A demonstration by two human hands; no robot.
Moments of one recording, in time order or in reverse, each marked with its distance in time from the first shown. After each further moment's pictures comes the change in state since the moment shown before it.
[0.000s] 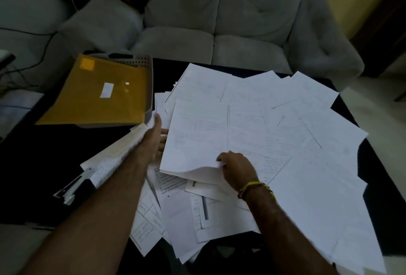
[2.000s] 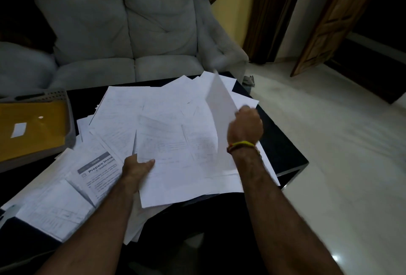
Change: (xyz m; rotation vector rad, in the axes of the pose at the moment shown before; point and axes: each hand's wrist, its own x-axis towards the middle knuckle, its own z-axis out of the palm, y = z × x) left_hand -0.089 -0.051 0.130 0.174 0.008 0.289; right_hand -0.155 0.073 -0.176 0.121 0.794 0.817
